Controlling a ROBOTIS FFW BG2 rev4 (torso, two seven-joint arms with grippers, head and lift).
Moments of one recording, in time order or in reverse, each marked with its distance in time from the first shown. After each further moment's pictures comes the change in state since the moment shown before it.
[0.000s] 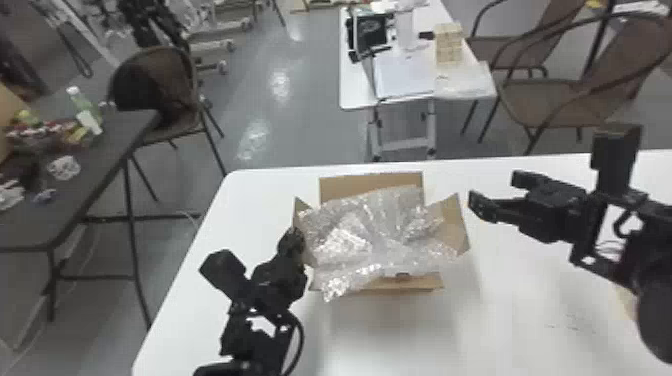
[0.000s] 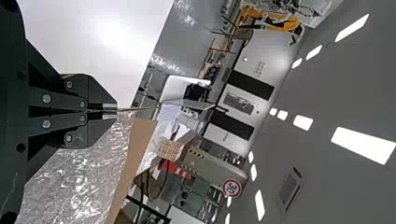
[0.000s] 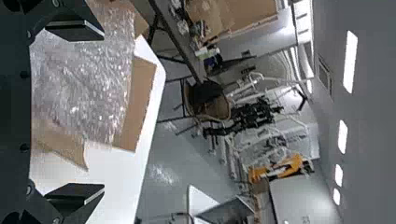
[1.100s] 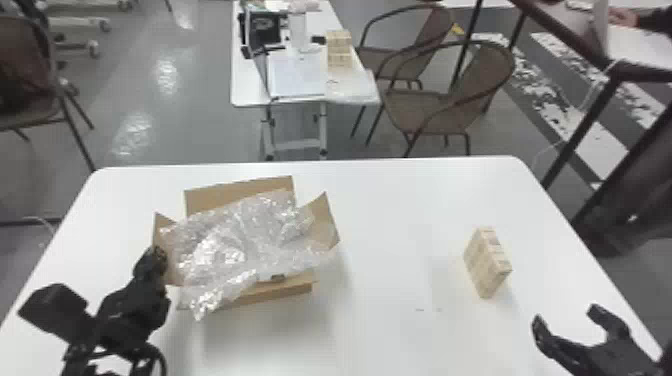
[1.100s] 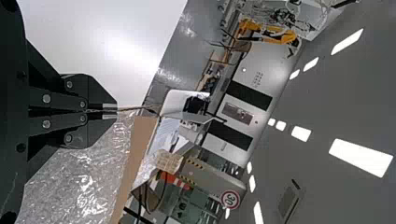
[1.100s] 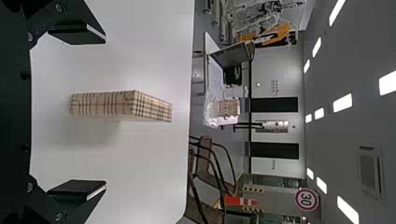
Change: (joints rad) left arm 0.059 0.013 0.028 -0.006 0.029 -0.041 0.000; right arm 0.521 0.000 -0.507 0.034 -0.002 -0.645 -0.086
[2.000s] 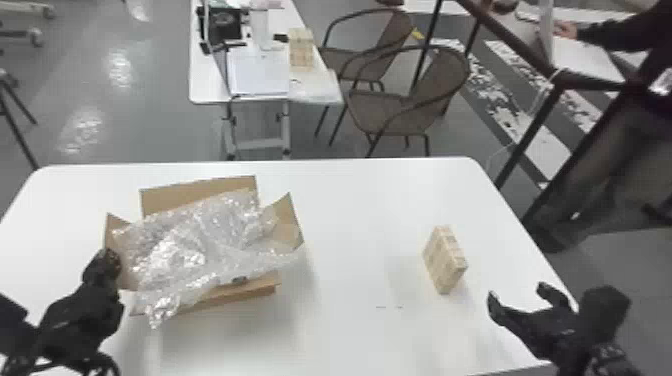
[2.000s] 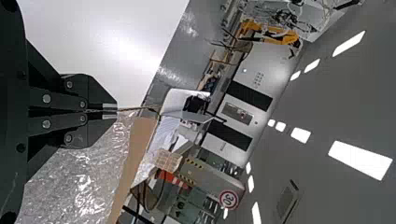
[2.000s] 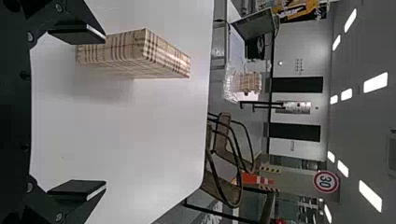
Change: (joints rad) left arm -0.004 -0.003 -0.005 0.000 0.012 0.003 0.000; right arm -0.166 0.000 -0.053 0.108 0.168 0.092 -0.021
